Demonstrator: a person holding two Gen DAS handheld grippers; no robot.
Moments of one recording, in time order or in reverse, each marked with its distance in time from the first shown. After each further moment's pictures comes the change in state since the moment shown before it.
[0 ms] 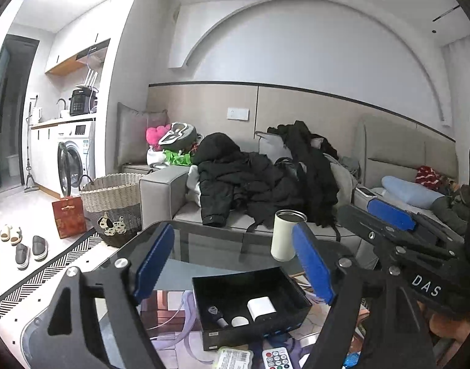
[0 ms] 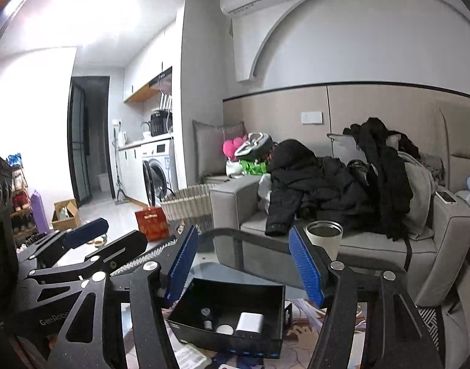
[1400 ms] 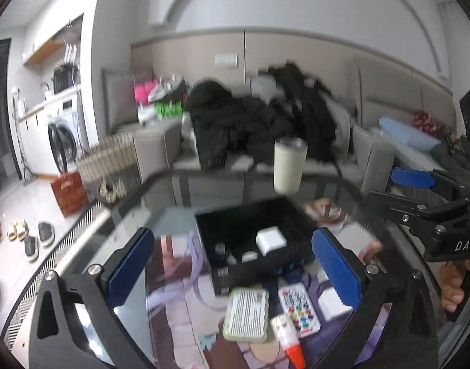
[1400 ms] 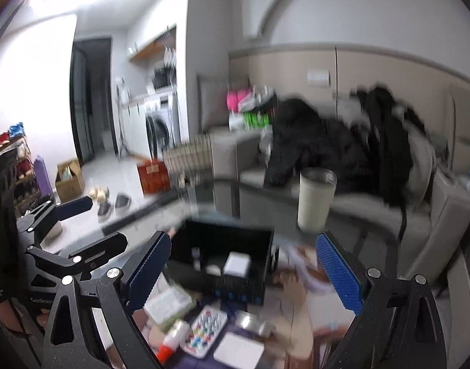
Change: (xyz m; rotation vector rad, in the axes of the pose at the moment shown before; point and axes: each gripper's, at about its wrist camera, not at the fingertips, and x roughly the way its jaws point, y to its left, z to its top) left arm 0.029 -0.004 -0.048 0.094 0.313 -0.005; right arm -0.002 -0.025 -0.039 -0.030 0.291 0.020
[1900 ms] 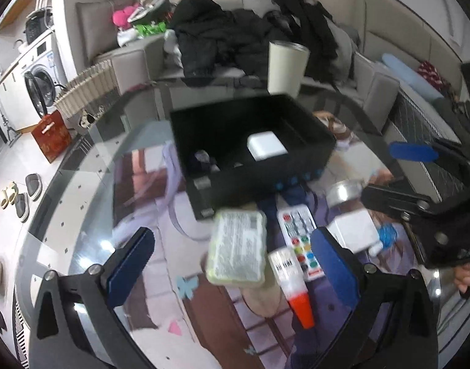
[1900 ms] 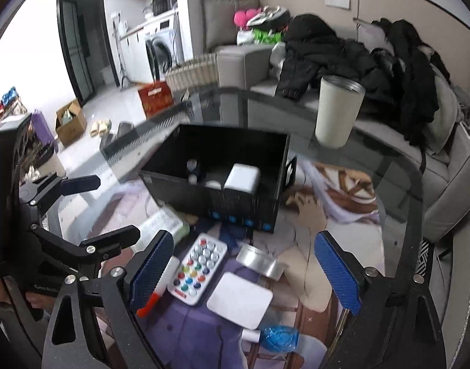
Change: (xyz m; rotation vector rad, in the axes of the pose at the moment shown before) left arm 0.056 -0.016 -0.047 0.014 0.374 -0.062; right arm 0.072 0.000 -0.050 -0.035 0.379 0.040
